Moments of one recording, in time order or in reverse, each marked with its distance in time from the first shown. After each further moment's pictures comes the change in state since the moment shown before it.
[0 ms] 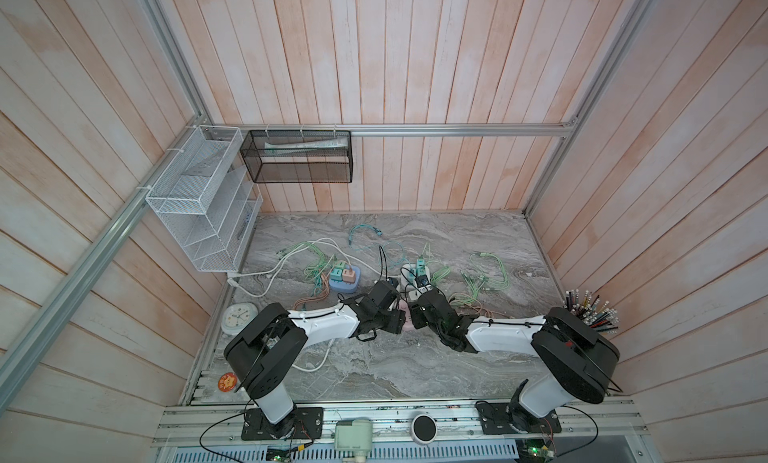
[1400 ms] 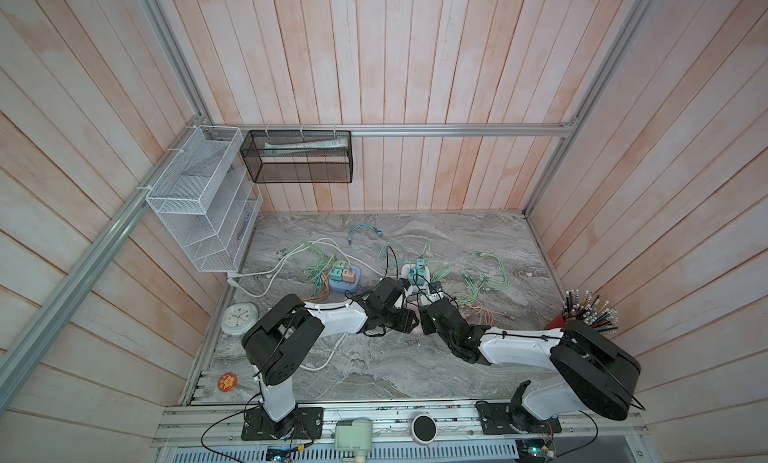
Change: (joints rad) left arm 0.009 0.115 0.054 0.110 0.241 -0.024; right arm 0.016 -0.145 -0.134 0.017 0.090 0.051
